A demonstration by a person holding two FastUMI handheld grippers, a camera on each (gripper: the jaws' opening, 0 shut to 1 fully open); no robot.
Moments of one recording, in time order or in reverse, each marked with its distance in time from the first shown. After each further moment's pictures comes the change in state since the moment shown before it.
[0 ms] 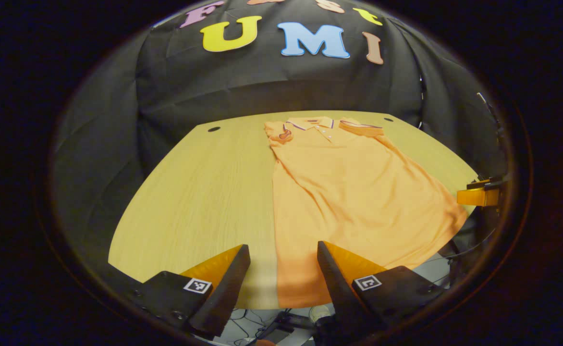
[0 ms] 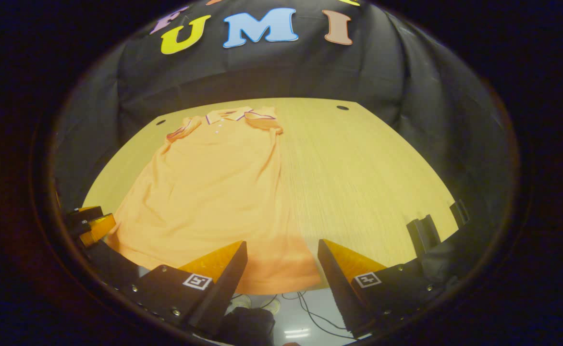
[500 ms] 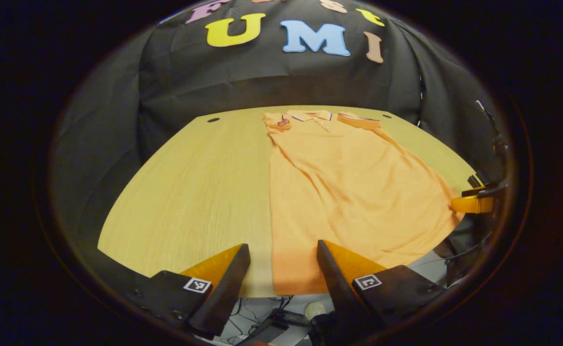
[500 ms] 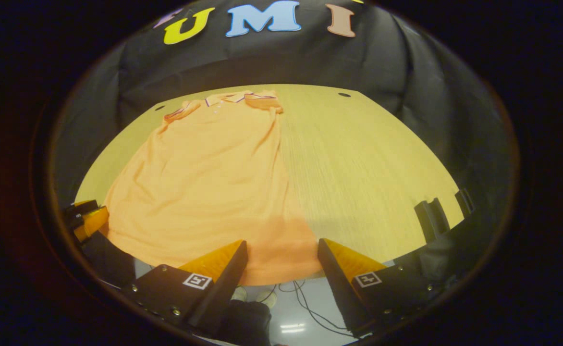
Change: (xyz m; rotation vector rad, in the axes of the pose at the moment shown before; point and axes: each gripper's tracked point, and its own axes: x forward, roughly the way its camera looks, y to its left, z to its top) left arm 0.002 -0.006 -0.024 -0.035 -0.012 -0.012; right arm 0.009 0.002 -0.032 -0.031 0.028 -0.006
